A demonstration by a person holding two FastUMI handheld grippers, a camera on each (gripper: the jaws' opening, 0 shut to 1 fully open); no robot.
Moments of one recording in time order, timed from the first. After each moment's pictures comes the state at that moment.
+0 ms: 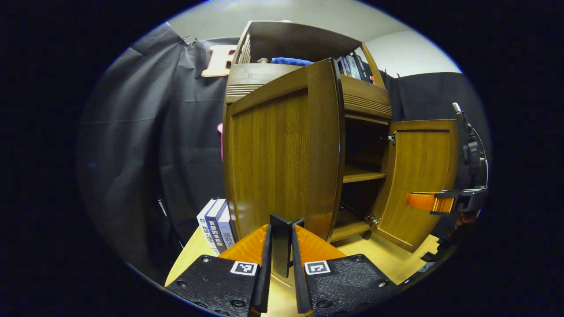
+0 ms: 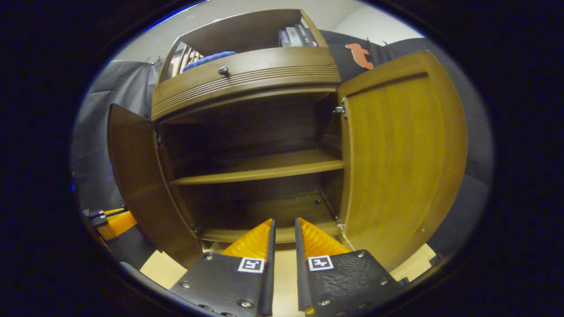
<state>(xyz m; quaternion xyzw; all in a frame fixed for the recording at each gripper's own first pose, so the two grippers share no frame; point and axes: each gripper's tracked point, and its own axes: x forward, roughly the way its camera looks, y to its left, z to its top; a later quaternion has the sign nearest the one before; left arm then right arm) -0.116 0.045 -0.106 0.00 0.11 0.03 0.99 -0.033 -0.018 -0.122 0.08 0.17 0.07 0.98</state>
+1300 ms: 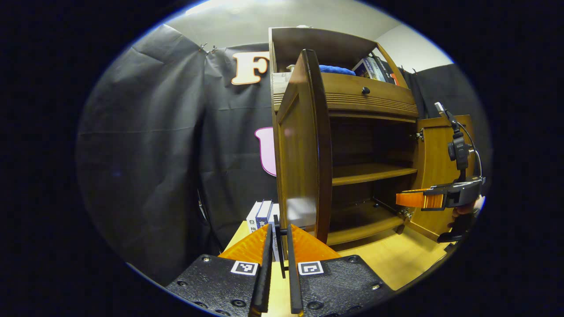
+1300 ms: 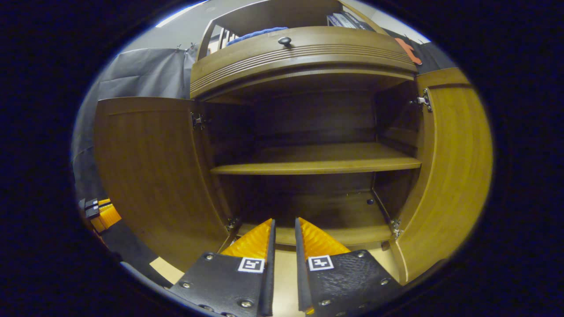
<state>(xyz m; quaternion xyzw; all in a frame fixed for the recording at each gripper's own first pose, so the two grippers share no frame) -0.160 0.130 -0.091 0.05 0.10 0.12 0.99 -0.014 0.093 -0.139 0.06 0.20 0.21 0.96</state>
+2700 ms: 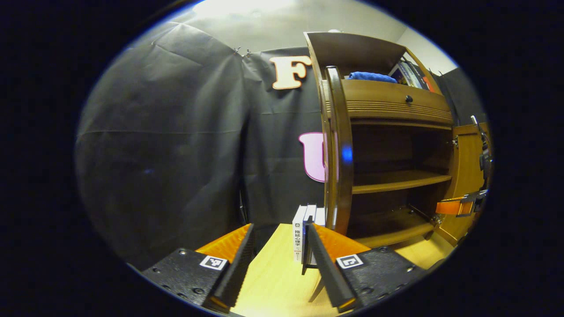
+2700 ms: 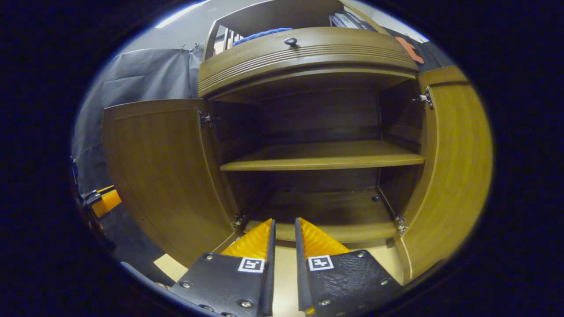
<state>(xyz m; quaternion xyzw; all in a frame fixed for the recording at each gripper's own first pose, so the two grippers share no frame) -0.200 0.211 -0.066 0.04 0.08 0.25 0.96 -0.023 0.092 -0.143 0.06 0.20 0.22 0.95</state>
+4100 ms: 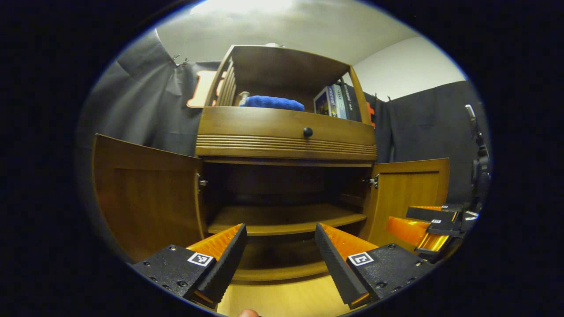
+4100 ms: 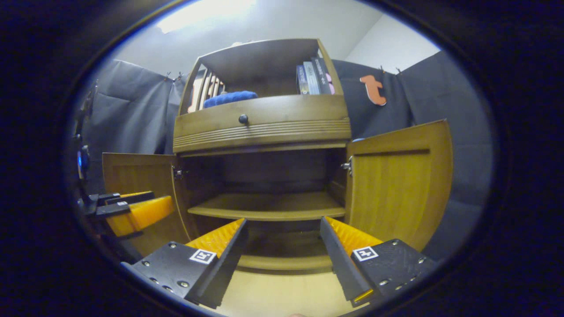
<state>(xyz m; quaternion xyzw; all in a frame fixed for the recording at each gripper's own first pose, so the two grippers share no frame) -0.061 -0.038 -0.010 0.00 0.02 -0.02 1.00 -0.044 -0.048 -0.007 0.05 0.05 0.09 0.99</state>
